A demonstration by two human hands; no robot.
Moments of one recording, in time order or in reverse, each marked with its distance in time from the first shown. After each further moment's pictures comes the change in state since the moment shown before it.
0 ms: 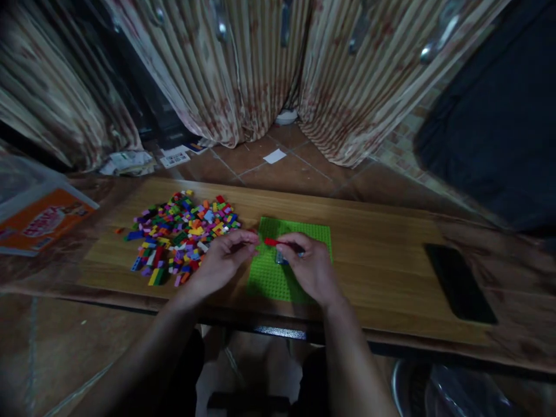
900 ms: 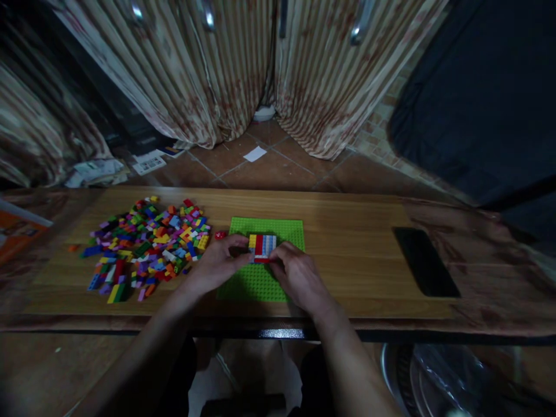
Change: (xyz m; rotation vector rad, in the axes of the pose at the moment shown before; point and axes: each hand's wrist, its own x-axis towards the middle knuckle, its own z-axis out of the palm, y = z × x) left_hand 0.024 0.000 0.040 0.452 -0.093 -0.110; right_hand -0.022 0.026 -0.038 -0.454 -0.169 -0.152
